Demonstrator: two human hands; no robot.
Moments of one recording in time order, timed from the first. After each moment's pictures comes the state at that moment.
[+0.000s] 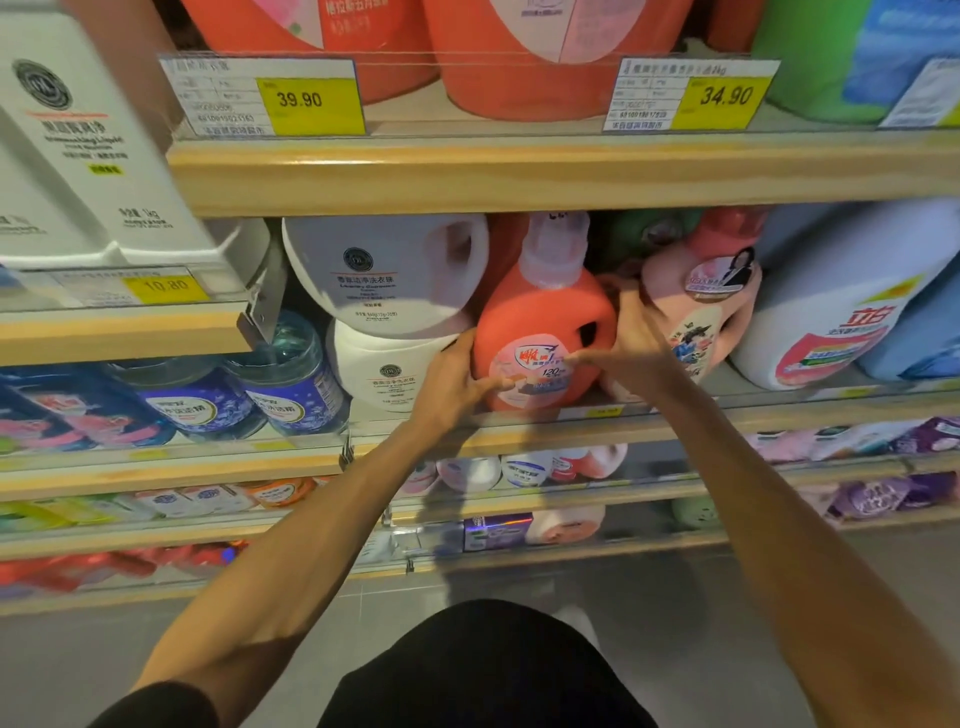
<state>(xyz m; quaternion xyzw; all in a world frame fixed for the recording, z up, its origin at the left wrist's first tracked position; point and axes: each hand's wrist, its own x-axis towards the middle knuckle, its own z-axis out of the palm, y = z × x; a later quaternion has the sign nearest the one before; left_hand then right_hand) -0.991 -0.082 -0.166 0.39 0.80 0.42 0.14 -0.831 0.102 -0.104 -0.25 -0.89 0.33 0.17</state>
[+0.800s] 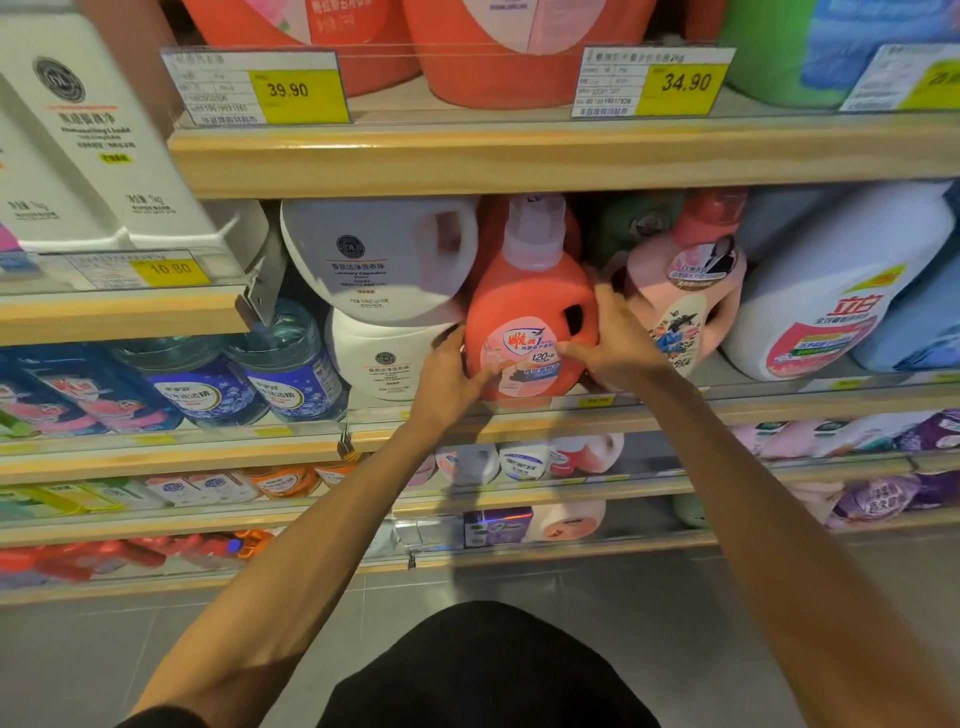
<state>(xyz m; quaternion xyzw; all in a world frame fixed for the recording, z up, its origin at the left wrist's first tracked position) -0.965 -0.090 -0.158 0.34 0.83 0.42 0.12 -0.828 0.094 -0.105 -0.29 -0.91 0.29 0.10</state>
